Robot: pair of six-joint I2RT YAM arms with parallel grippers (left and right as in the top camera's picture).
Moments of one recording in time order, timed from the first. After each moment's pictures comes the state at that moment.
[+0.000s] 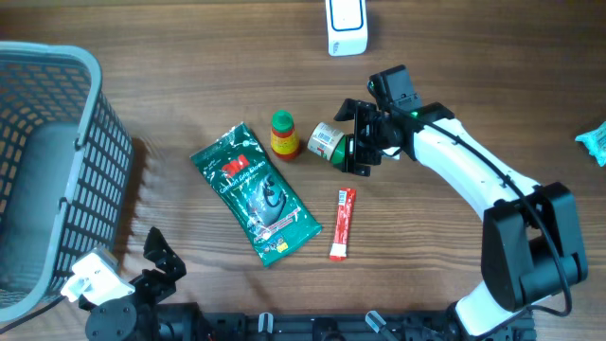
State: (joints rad) left arm 0.01 0.01 0.66 -1.10 -0.31 -0.49; right arm 0.36 1.78 1.18 -0.51 -0.46 2.05
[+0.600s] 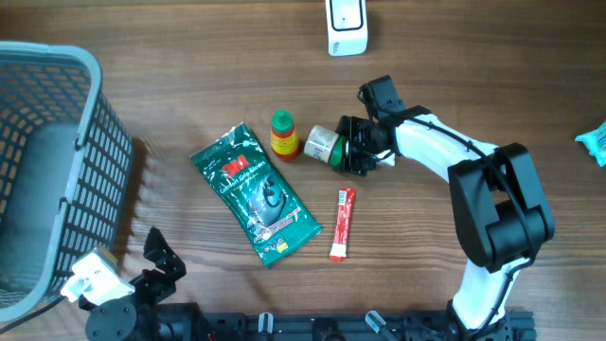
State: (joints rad) left arm 0.01 0.01 0.66 -1.10 -0.31 -0.49; right arm 0.35 2.00 1.18 -0.41 -0.44 2.00
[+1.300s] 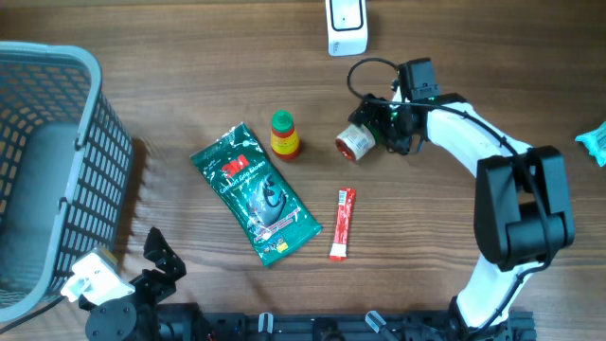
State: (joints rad) left arm 0.01 0.01 0.66 -1.10 -0.31 -0.49; right arm 0.20 1.97 1.23 -0.45 -0.33 0.65
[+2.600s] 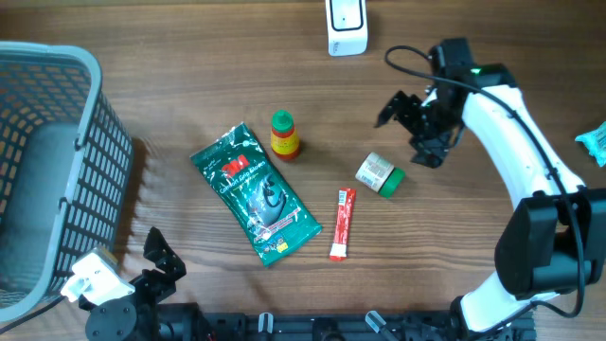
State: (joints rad) left arm 0.01 0.01 0.66 -1.10 -0.31 -0.49; right arm 0.11 1.80 1.42 -1.09 -0.35 0.77
